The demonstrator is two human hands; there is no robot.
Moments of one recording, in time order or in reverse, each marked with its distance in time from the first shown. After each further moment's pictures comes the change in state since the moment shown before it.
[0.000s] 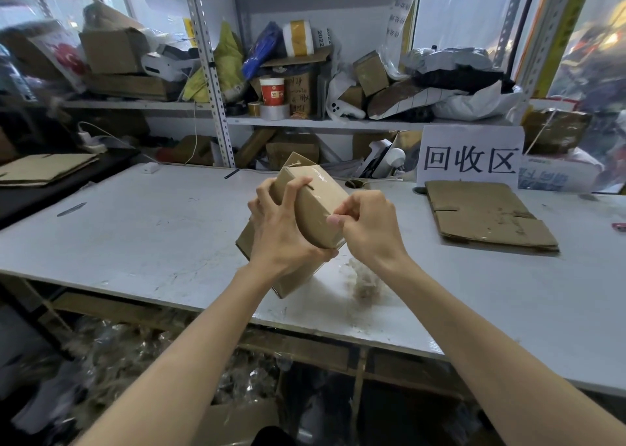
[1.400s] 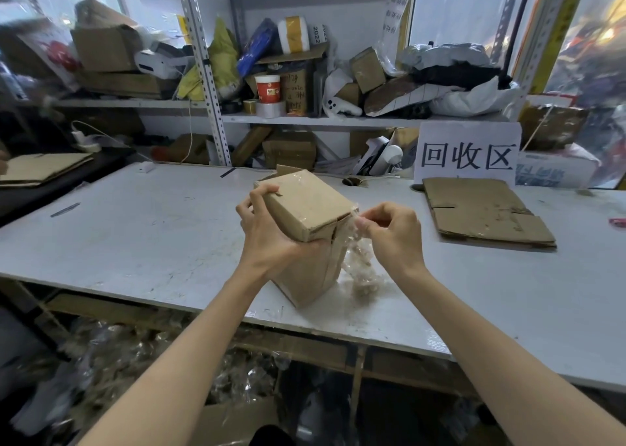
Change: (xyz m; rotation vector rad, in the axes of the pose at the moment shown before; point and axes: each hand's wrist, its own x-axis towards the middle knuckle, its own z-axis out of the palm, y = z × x) left_hand -0.003 -0.024 0.008 -0.345 0.043 -0.097; right_hand 0.000 0.051 -0.009 0.196 0.137 0.128
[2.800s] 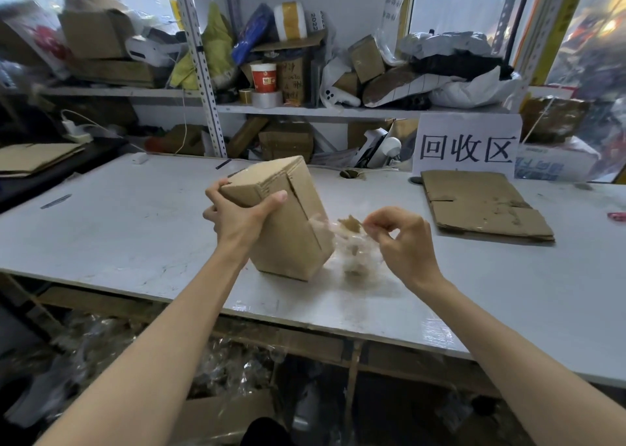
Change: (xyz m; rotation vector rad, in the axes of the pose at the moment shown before) left_hand 0.026 -0.018 -0.010 -0.198 0.181 -0.446; right_hand -0.002 0.027 -0.015 -0.137 -0.046 -0.318
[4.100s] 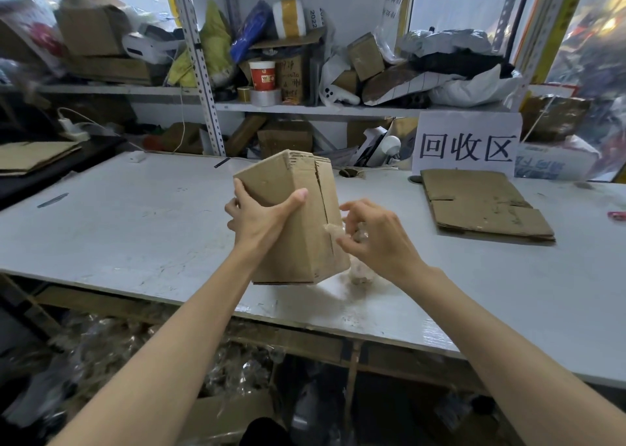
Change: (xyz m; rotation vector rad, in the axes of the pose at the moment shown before) left_hand -0.018 0.017 0.017 0.206 -0.122 -0.103; right_hand 0.009 -0.010 0.012 -0.230 -0.271 -0.195
